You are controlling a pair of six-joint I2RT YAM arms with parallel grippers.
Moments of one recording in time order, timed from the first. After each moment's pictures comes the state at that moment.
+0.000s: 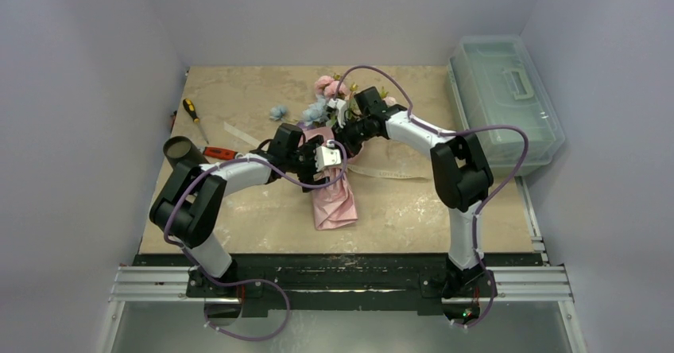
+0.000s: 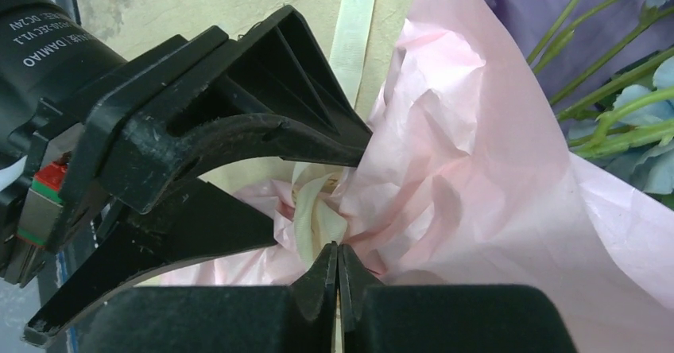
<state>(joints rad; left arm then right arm) -0.49 1.67 0.87 -0.02 0.51 0.80 0.51 2.04 1.53 -0.47 -0.75 -0.23</state>
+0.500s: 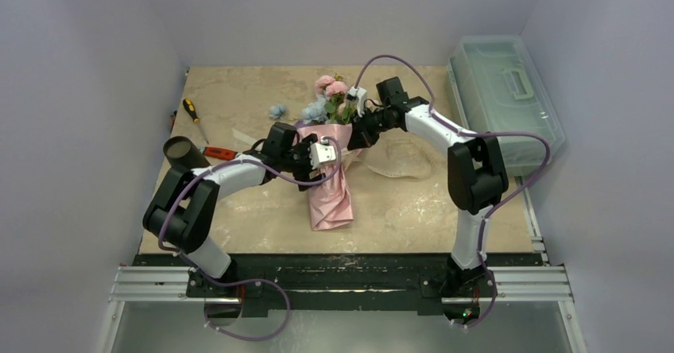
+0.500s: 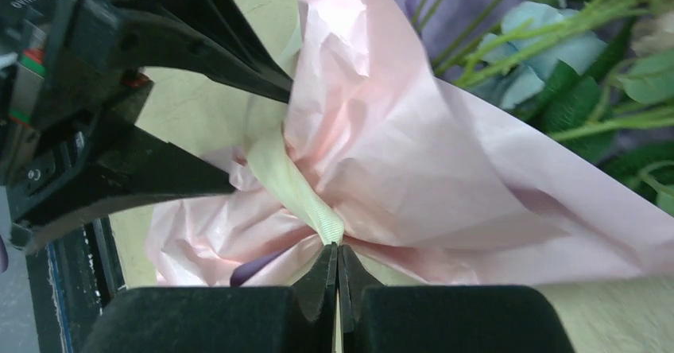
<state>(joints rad) -0.46 1.63 0.86 -0.02 0.51 0.75 0.42 1.97 1.52 -0.53 -0.76 -0.27</state>
